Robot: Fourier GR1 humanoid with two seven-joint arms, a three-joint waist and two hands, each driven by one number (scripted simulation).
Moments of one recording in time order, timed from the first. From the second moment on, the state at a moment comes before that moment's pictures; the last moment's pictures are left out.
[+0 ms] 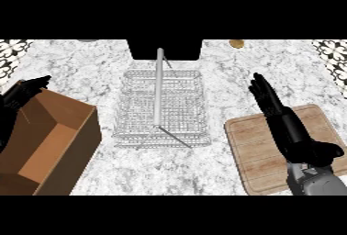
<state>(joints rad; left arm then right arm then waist) -0.11 0.59 0.01 -1.53 0.07 0.07 -0.07 -0.17 -0.34 0.26 -1.66 -0.20 -0.11 -0.05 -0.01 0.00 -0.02</state>
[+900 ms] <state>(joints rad) 0.16 0.52 0.08 -1.70 0.16 0.16 0.03 0.02 -0.33 -0.35 -1.67 -0.11 -0.73 -0.07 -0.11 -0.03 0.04</state>
